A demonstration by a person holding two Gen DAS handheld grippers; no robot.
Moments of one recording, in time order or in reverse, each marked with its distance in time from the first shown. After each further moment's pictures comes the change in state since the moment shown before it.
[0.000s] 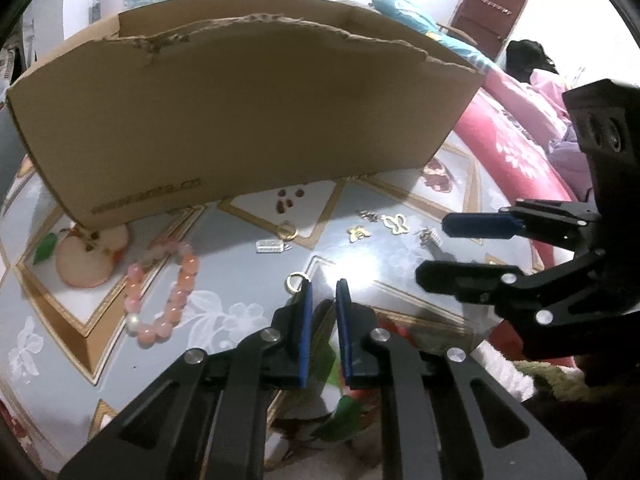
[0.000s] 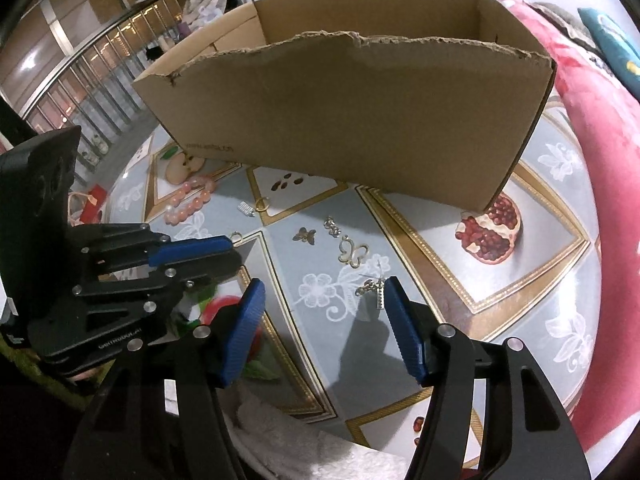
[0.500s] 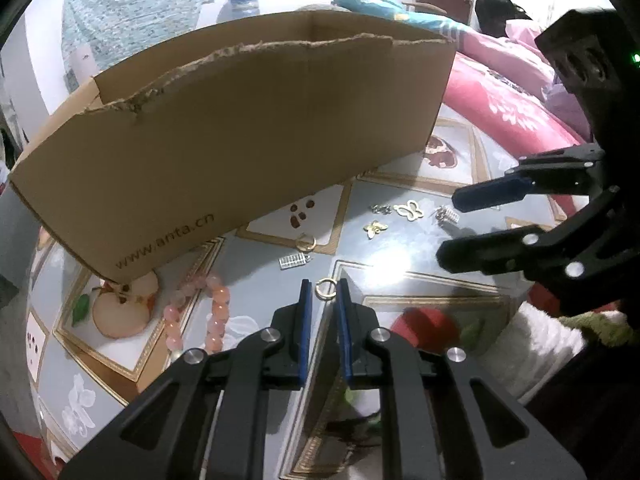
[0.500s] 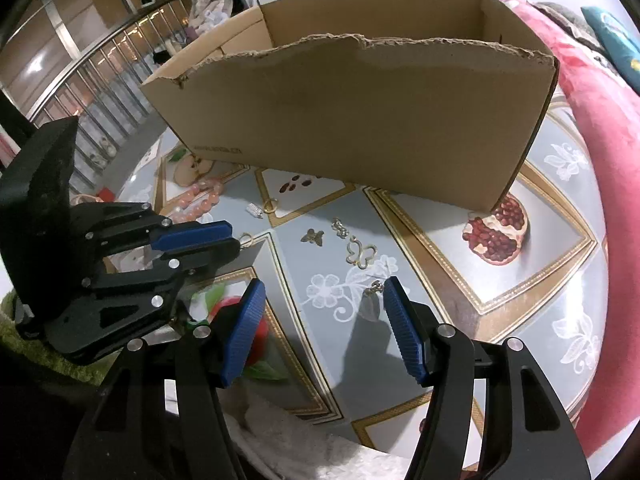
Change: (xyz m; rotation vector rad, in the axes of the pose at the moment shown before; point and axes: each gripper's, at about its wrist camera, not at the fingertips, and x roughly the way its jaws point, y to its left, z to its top) left arm -0.001 -0.006 0.000 0.241 -0.012 0.111; right arm 0.002 0.002 0.001 -0.002 -0.013 0.031
